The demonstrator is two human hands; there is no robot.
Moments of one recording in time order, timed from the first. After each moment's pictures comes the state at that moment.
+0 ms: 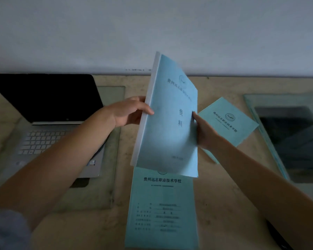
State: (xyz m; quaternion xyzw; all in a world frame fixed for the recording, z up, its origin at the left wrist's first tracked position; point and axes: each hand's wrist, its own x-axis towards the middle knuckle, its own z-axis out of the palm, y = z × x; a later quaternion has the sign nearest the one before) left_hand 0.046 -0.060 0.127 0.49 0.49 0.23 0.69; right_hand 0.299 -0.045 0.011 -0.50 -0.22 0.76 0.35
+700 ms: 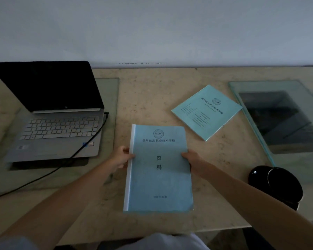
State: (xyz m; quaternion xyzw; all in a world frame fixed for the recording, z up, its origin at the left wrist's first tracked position) left_hand 0.039 -0.204 -0.032 0.39 0.73 0.16 0.54; right_hand 0.300 -0.205 -0.047 -0.67 -0.27 0.64 0.25
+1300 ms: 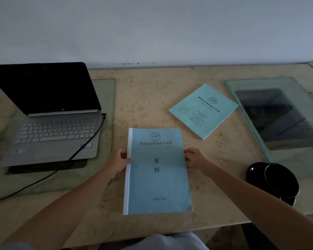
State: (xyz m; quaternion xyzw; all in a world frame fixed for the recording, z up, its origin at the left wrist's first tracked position) left_hand 0.033 -0.213 -0.054 0.48 0.73 0.16 0.45; right_hand 0.320 -0.211 -0.041 -0.71 -0.37 0.57 0.20
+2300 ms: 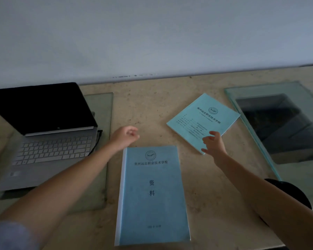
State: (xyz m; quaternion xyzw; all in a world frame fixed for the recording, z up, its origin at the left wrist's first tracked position) left_hand 0.068 -0.102 0.025 0.65 0.65 0.16 0.36; right_hand 0.382 -0.124 -0.023 -0.72 -0.30 0.48 0.41
